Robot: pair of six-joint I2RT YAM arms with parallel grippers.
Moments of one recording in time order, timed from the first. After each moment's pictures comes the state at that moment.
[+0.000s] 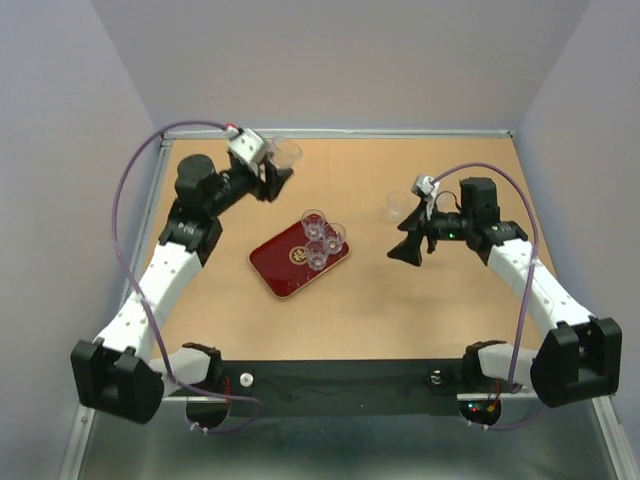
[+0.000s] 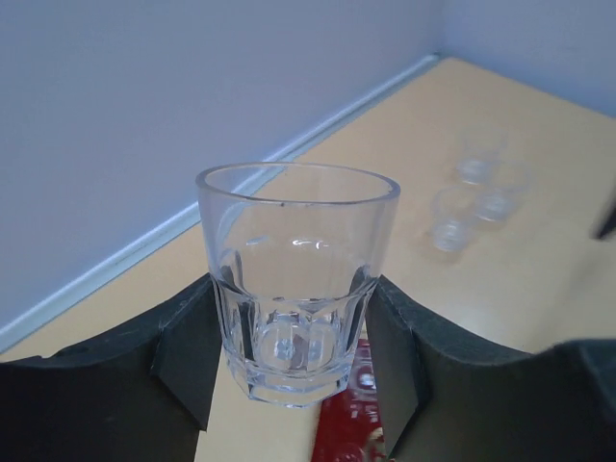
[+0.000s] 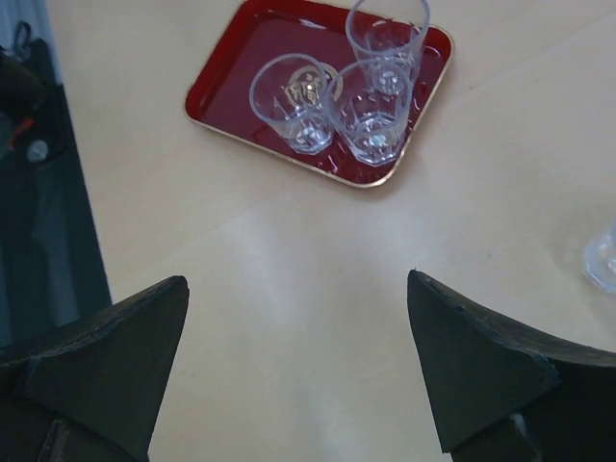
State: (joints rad) left arm -0.26 1.20 1.08 0.10 0.44 0.10; right arm 0.17 1.18 0.89 -0.39 -0.96 -0.37
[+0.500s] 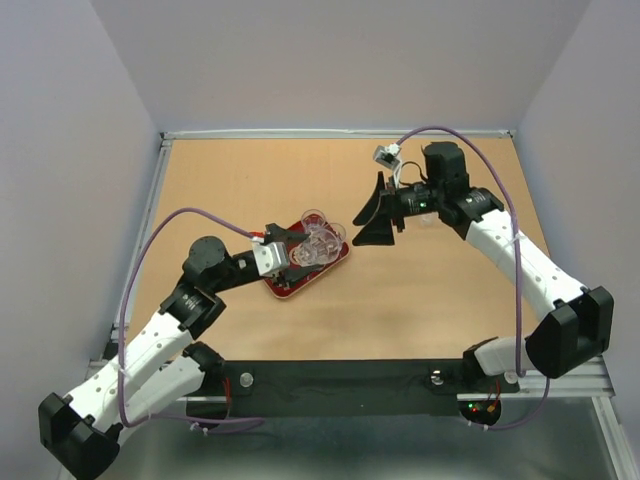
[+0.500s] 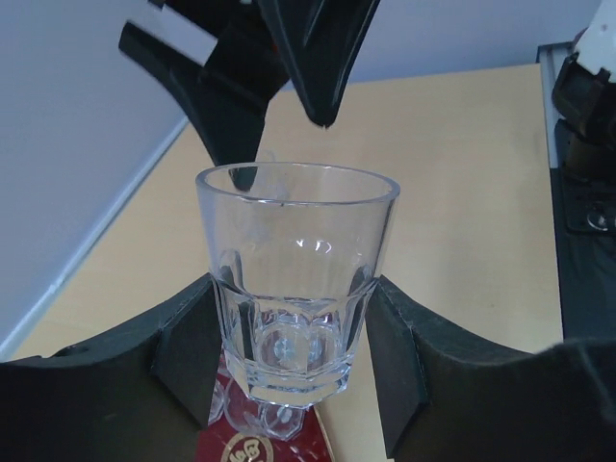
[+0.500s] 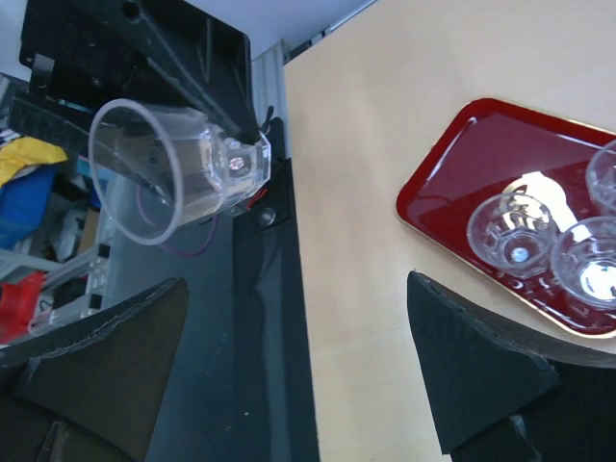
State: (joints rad) left arm -0.62 0.73 0.58 0.19 0.65 0.26; right arm 0.40 1.37 1.25 -0.38 -1.15 0.11
